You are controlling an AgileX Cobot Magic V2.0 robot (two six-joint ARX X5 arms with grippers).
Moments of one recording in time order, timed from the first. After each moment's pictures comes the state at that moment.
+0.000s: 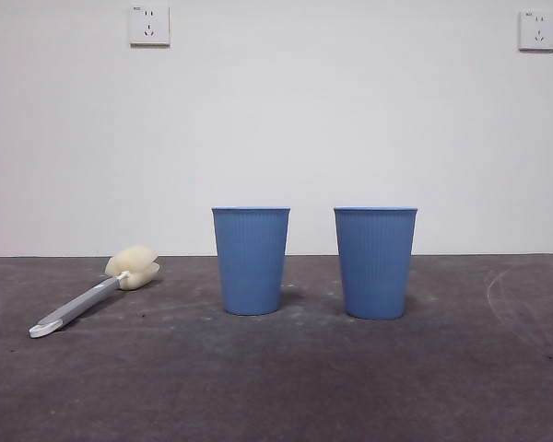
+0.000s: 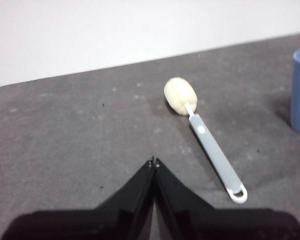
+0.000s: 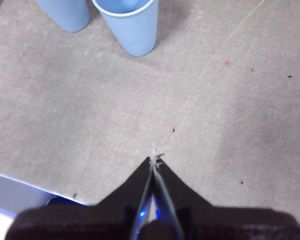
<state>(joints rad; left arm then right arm) 0.09 0.01 0.02 -0.14 0.18 0.12 0.45 0.73 0.91 -1.03 0.02 0.12</state>
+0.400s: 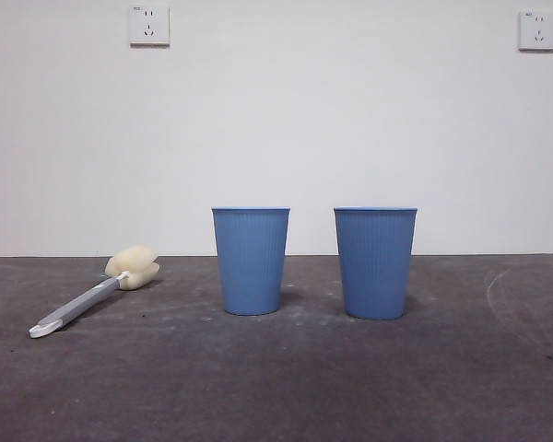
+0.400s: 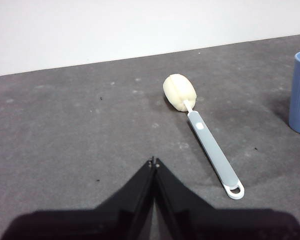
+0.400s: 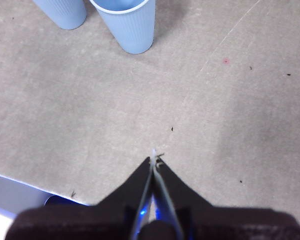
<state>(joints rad) 0.09 0.04 0.02 -0.14 0.18 0.10 0.45 0.74 0.91 -1.03 0.02 0.12</state>
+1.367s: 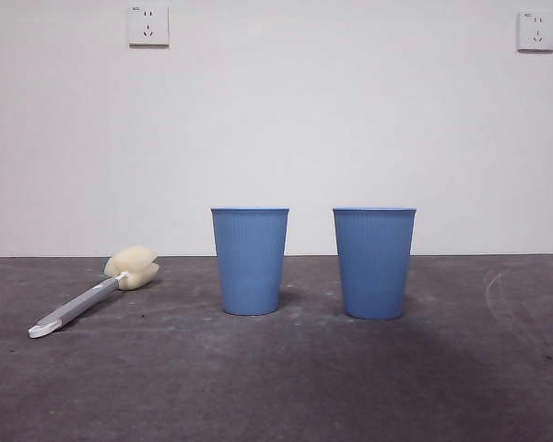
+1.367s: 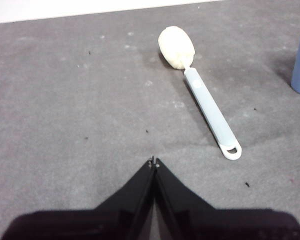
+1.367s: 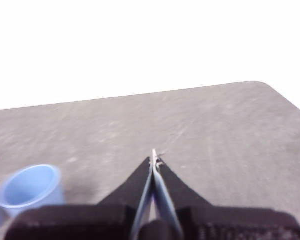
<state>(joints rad) 0.09 0.20 0.02 -0.14 0.18 0.10 0.13 0.26 0.47 -0.32 0.16 0.08</state>
